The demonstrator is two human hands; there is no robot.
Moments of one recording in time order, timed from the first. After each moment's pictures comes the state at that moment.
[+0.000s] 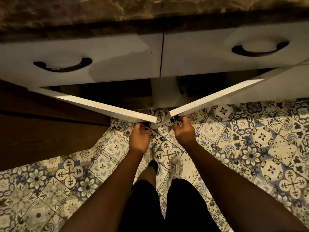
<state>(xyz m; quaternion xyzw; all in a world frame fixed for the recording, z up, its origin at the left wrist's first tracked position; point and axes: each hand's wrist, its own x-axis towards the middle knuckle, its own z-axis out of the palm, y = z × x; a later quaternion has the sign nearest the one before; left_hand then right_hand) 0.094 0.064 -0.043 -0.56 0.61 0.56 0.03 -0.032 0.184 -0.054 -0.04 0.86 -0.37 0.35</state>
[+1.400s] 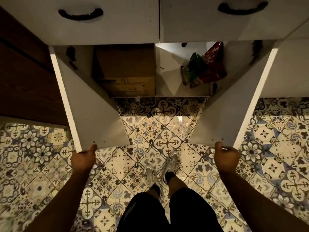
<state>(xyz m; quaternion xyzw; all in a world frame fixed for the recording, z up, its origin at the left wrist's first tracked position) 0.375 0.109 -0.038 -0.75 0.49 0.43 -0.11 0.046 0.441 -0.067 0.16 0.90 -0.38 0.14</state>
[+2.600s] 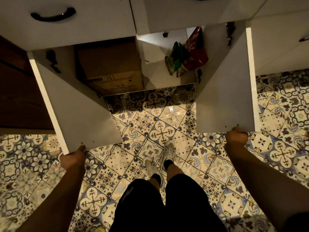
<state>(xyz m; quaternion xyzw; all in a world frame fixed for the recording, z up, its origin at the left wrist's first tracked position) 0.389 0.089 -0.055 -0.80 0.38 0.40 -0.24 0.002 0.502 -0.056 0.35 0.84 -0.36 0.23</state>
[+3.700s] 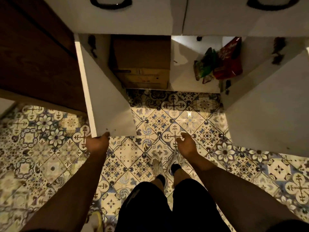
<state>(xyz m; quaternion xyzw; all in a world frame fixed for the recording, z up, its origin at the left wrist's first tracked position) 0.377 0.099 -0.029 -0.80 0.41 0.40 -0.17 0.144 0.318 -0.063 -0.04 0.85 -0.26 0.46</state>
